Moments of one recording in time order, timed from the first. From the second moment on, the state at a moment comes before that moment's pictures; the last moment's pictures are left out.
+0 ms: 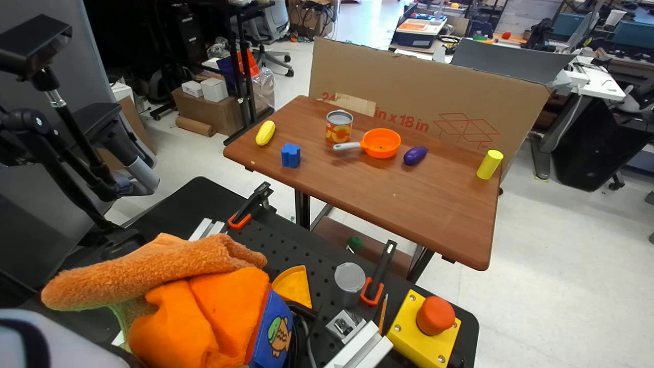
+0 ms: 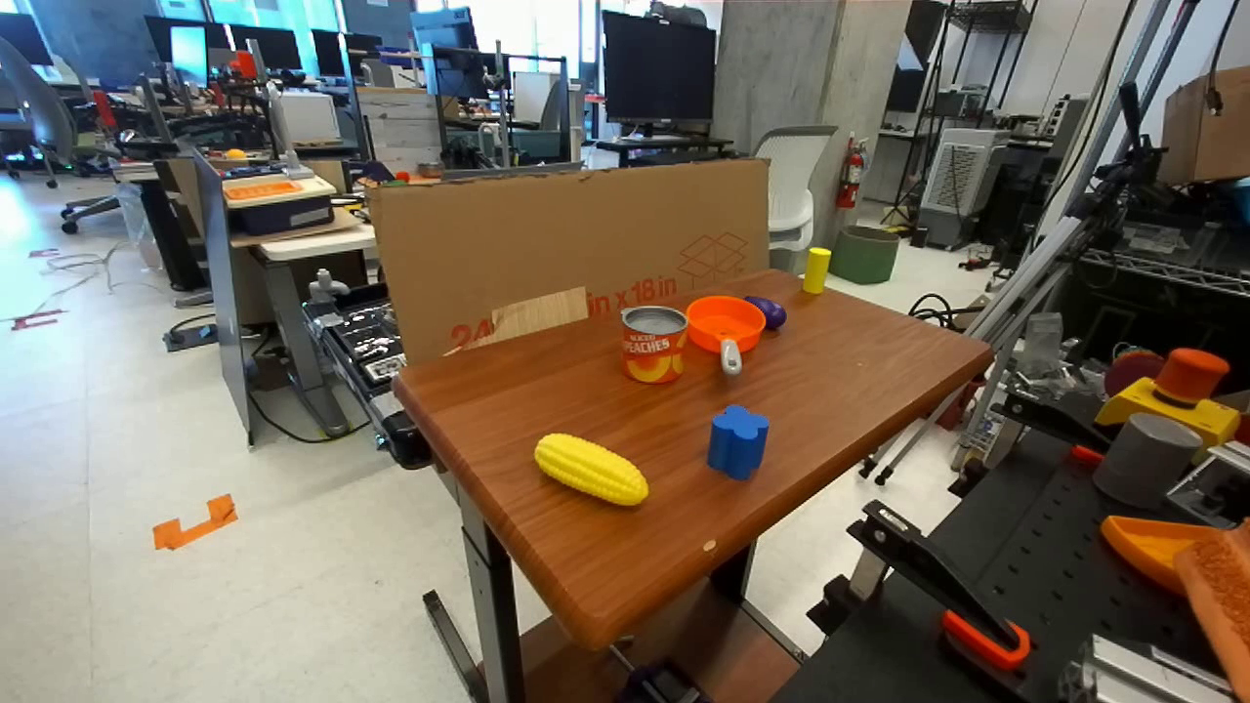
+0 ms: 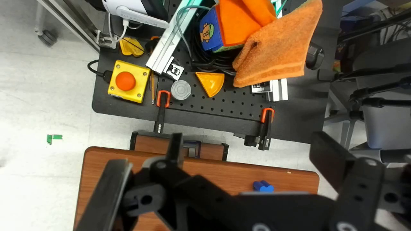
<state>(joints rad) 0.00 -0.48 -0.20 -2.24 -0.05 1.43 -0.40</state>
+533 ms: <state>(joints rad) 0.00 -0.37 -0.21 -2.18 0.17 1.59 -0.38</state>
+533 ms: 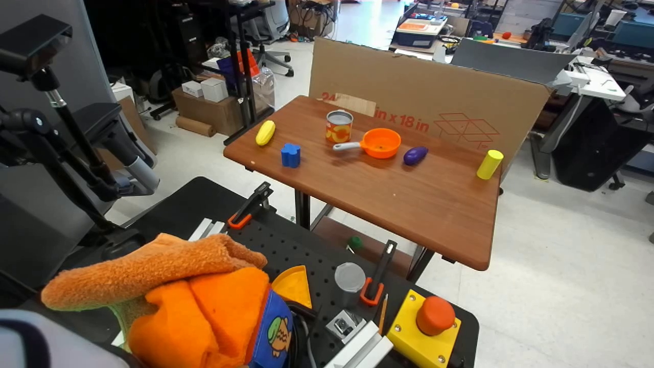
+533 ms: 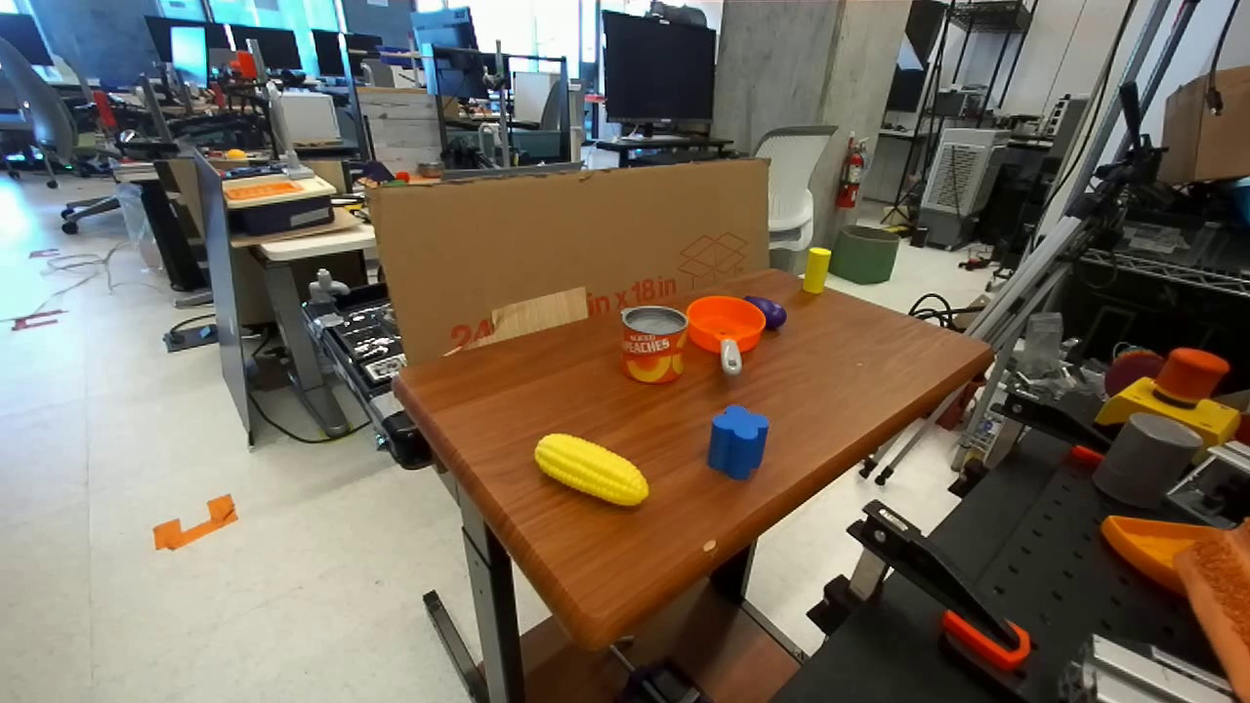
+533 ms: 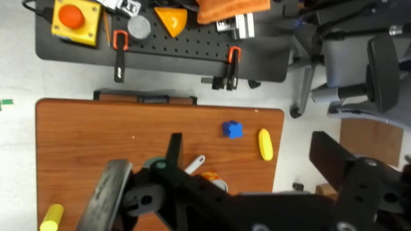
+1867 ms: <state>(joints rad) -0.18 0.39 -0.10 -1.93 0.47 2.30 -0.77</state>
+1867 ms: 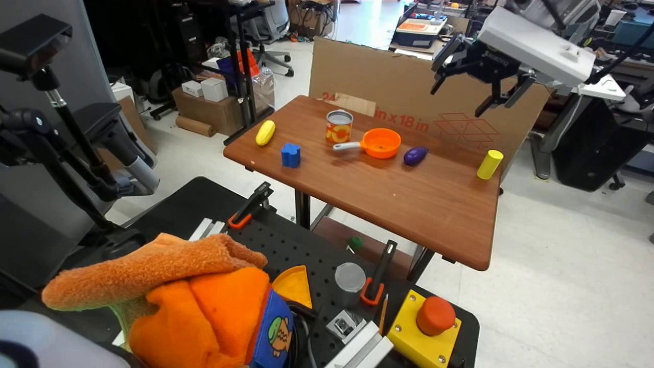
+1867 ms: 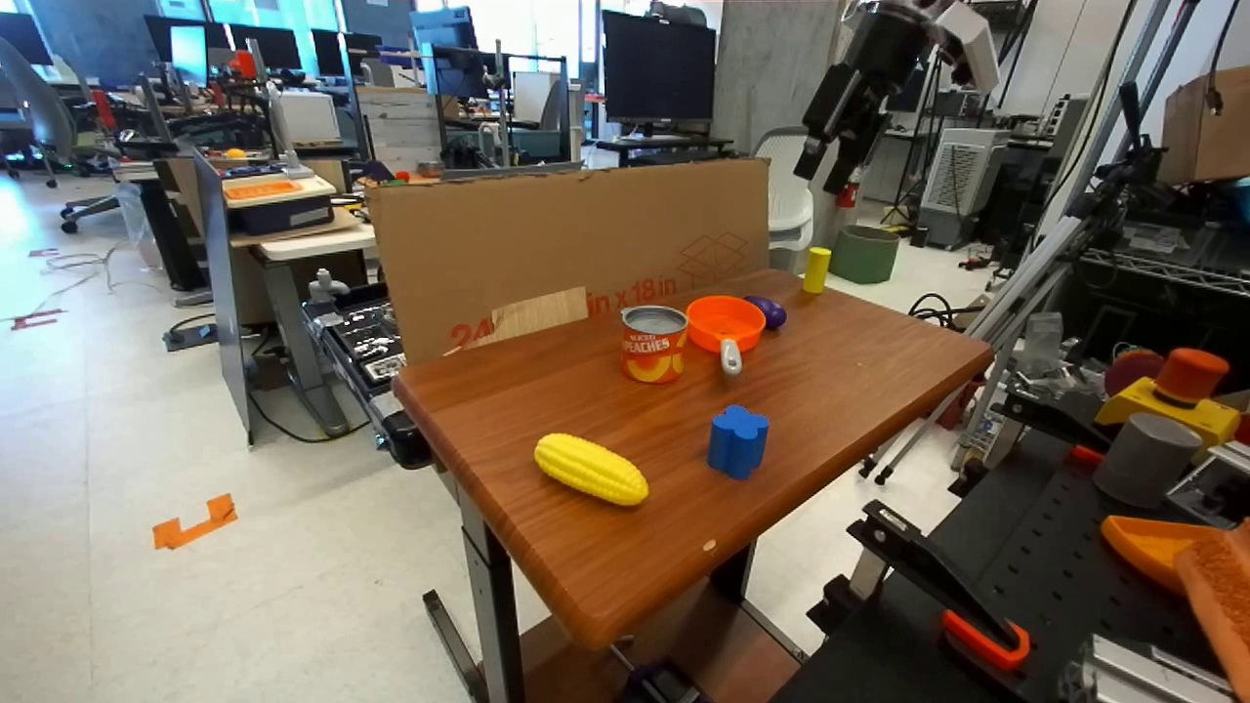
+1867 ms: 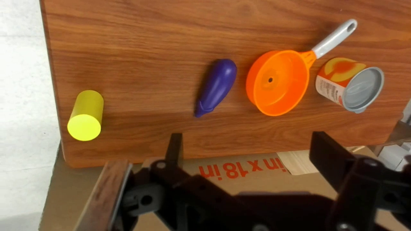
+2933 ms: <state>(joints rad) -0.22 0.57 0.03 -1.95 0.43 2.62 -0.49</state>
